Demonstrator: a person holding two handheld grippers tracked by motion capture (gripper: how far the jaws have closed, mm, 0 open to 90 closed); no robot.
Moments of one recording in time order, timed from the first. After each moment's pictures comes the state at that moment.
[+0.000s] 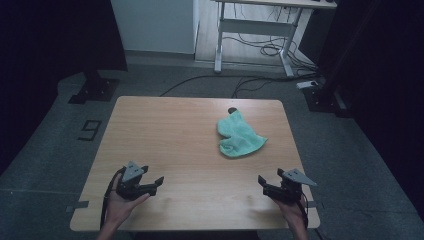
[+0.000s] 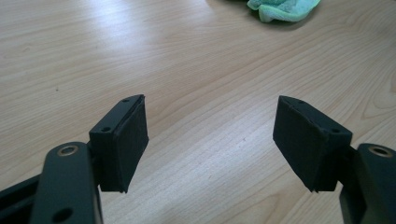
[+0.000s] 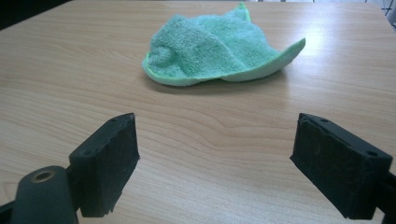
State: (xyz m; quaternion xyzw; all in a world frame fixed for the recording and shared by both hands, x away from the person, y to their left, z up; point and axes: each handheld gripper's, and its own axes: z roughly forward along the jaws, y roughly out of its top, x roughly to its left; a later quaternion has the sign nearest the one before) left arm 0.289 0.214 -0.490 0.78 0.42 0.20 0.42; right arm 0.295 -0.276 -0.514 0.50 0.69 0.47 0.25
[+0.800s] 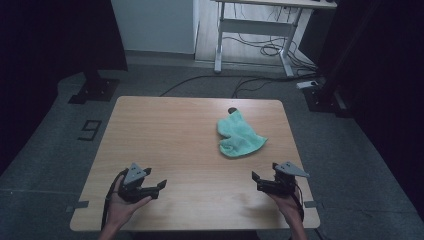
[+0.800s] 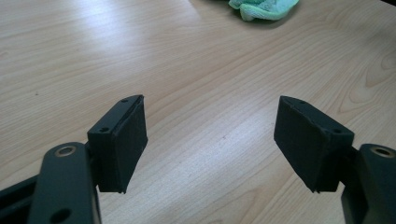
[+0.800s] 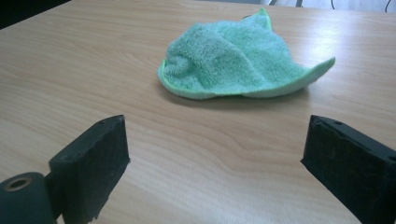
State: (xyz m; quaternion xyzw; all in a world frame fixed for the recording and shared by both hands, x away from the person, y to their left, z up) left arm 0.282 0.205 -0.486 0.79 0.41 0.19 0.42; right arm 0.313 -0.260 -0.502 0.47 0.71 0.46 0.24
